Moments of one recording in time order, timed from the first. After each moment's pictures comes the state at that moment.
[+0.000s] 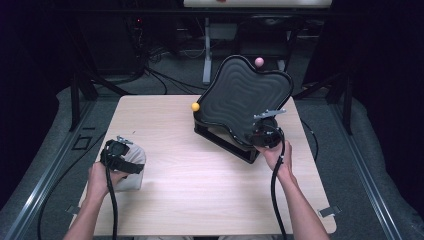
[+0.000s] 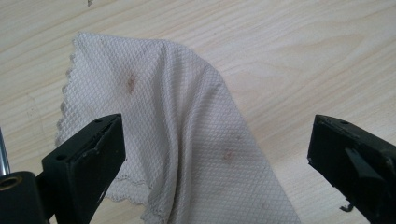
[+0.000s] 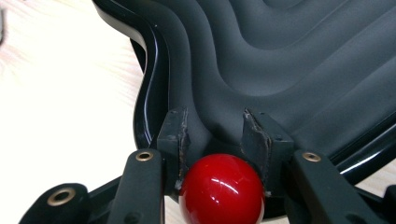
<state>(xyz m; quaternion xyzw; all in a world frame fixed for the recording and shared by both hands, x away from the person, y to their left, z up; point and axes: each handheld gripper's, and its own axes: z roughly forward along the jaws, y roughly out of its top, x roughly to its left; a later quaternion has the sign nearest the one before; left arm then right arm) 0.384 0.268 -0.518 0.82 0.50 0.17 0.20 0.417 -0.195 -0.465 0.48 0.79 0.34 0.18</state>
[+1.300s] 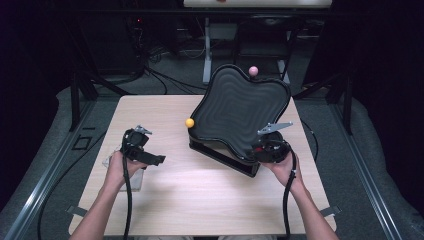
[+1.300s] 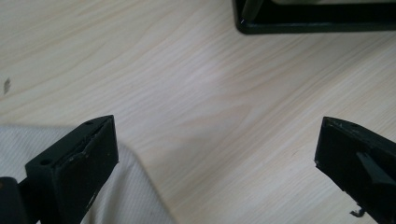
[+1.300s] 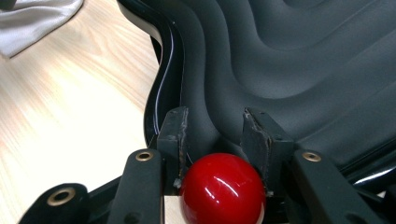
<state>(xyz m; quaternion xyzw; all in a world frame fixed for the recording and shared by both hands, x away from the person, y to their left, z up) 0.403 0.207 -0.487 0.84 0.44 0.12 0.28 0.373 -0.206 -0.467 0.41 0.83 0.36 0.13</state>
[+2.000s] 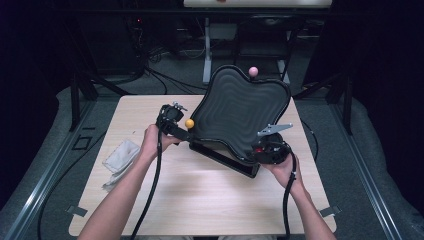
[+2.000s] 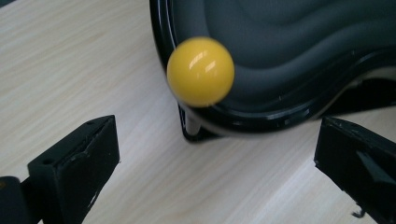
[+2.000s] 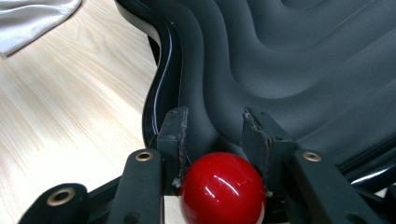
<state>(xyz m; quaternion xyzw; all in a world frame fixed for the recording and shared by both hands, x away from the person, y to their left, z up) 0.467 0.116 -0.455 0.86 0.40 0.11 0.30 0.370 -0.205 -0.468 0.40 0.83 0.36 0.14</state>
